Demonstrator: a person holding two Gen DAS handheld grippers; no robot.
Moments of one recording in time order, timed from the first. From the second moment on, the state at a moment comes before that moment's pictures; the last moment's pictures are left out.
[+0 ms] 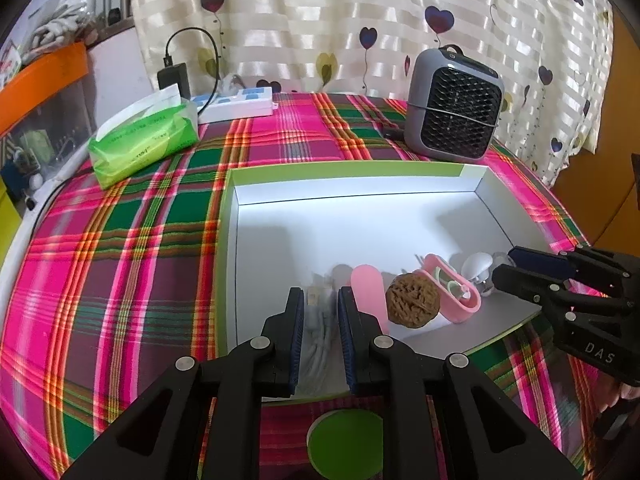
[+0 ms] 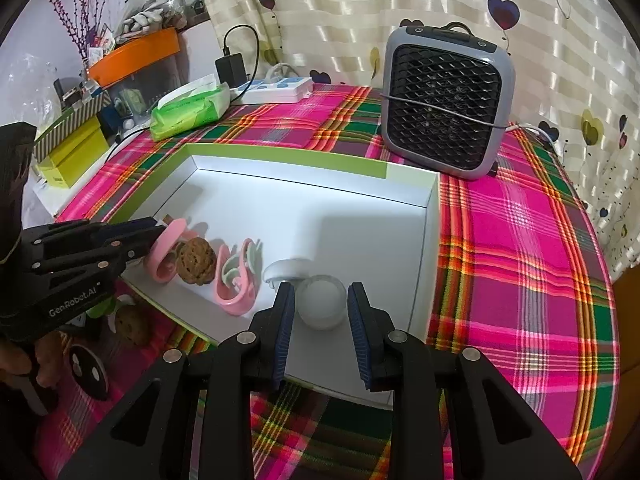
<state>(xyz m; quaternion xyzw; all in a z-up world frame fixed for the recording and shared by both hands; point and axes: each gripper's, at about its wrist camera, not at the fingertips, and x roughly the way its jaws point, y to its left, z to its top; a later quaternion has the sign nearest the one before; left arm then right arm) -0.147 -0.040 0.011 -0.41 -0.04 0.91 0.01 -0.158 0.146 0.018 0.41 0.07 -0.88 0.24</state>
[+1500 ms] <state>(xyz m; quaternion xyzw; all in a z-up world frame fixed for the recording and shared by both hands) -0.059 -0.004 0.045 -0.35 -0.02 0.93 0.04 -0.070 0.143 0.046 0.35 0.05 -0.89 0.28</state>
